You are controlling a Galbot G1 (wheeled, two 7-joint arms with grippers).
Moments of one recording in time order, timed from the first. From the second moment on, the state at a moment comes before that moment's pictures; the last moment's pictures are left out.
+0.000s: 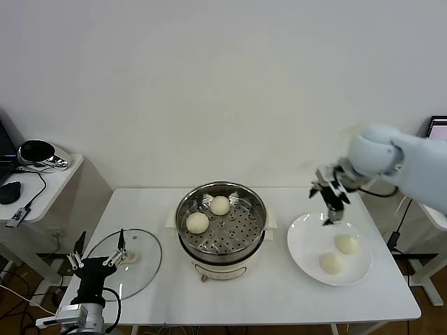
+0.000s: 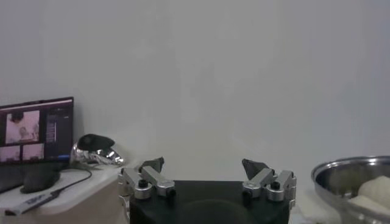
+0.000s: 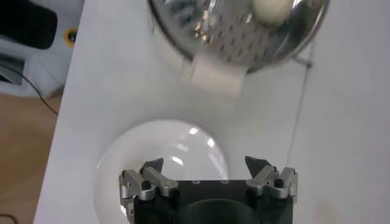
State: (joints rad) left arm 1.64 -1.29 -0.65 -2.14 -0.17 -0.03 -0.22; right arm 0.56 0.49 -1.26 1.65 0.10 -0.34 -1.13
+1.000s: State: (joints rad) left arm 1.65 -1.30 -0.67 -2.11 -0.21 0.00 -0.23; right arm -0.04 0.47 -0.89 1.49 -0.18 -0.26 -1.01
